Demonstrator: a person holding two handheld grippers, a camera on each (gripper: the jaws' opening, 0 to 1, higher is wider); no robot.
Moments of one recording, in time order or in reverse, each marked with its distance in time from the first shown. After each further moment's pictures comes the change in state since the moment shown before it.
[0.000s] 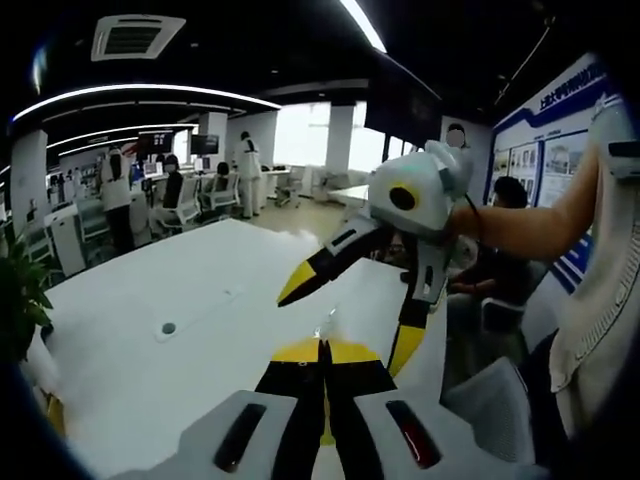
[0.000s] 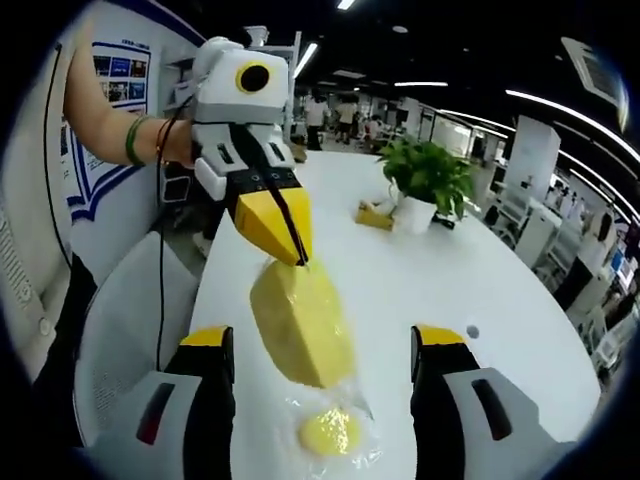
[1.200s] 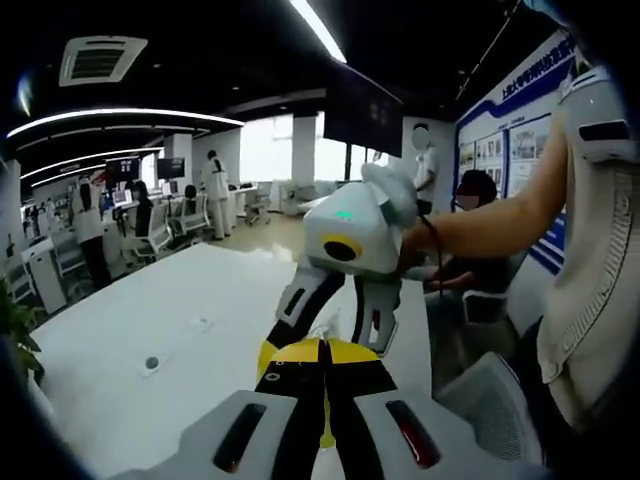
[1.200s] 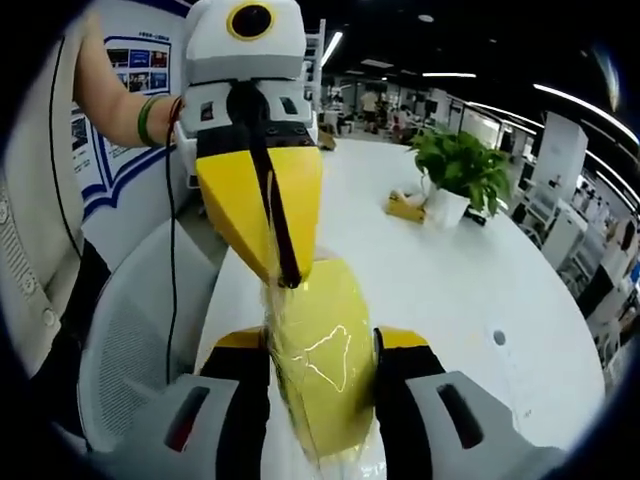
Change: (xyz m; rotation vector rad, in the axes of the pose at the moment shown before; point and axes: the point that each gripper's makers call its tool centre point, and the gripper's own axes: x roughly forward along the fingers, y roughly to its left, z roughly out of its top) left arm 0.007 -0.031 0.019 0.113 -0.045 -0.125; right arm 0.021 0.017 -0.007 -0.033 0.050 0.119
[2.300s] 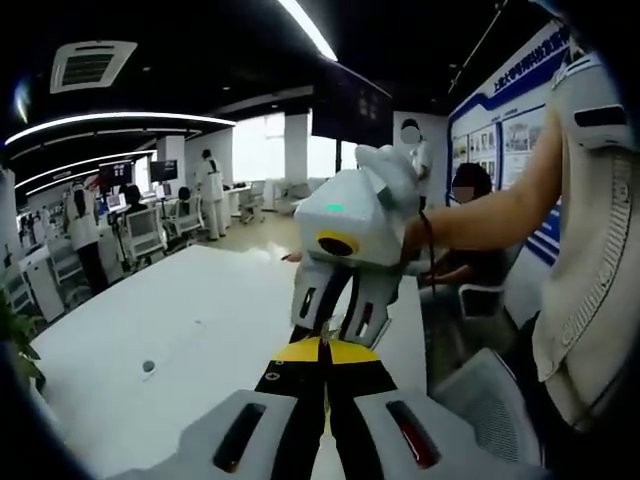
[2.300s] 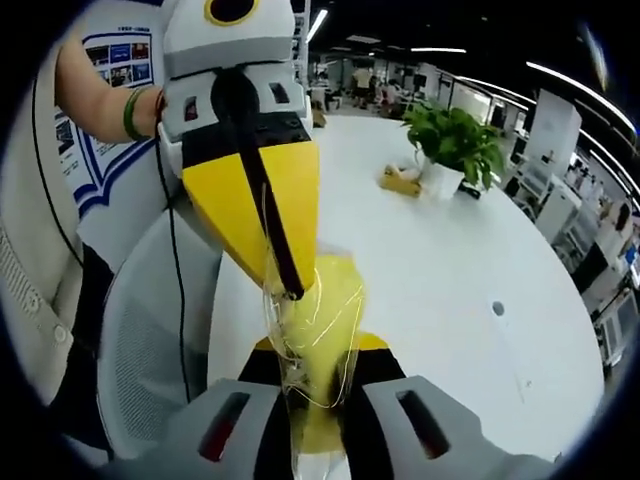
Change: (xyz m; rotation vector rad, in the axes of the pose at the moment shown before) left arm 0.004 -0.014 -0.001 0.024 0.012 -0.019; right arm -0.009 0.015 -0.009 0.067 0.113 -0.028
